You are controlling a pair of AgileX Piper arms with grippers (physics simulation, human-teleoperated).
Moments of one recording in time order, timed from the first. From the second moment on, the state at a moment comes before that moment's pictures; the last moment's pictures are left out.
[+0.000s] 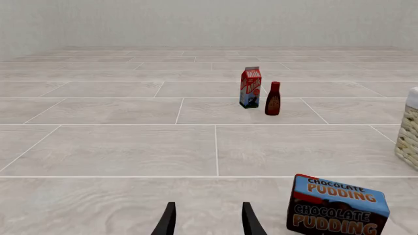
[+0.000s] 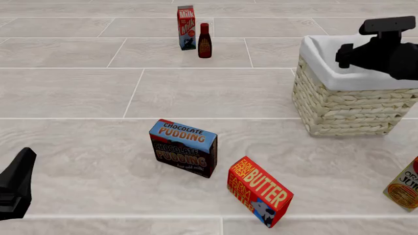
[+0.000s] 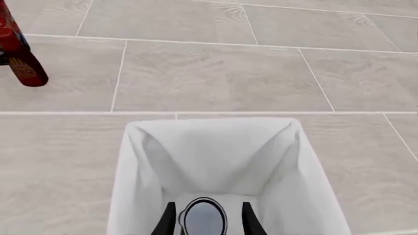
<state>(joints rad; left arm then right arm) 0.00 0.00 0.00 0.00 0.00 -0.15 1.74 -1.18 -0.09 -0.13</state>
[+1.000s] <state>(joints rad) 0.00 0.00 0.00 0.00 0.00 -0.11 1.70 -1.17 -0.08 -0.13</state>
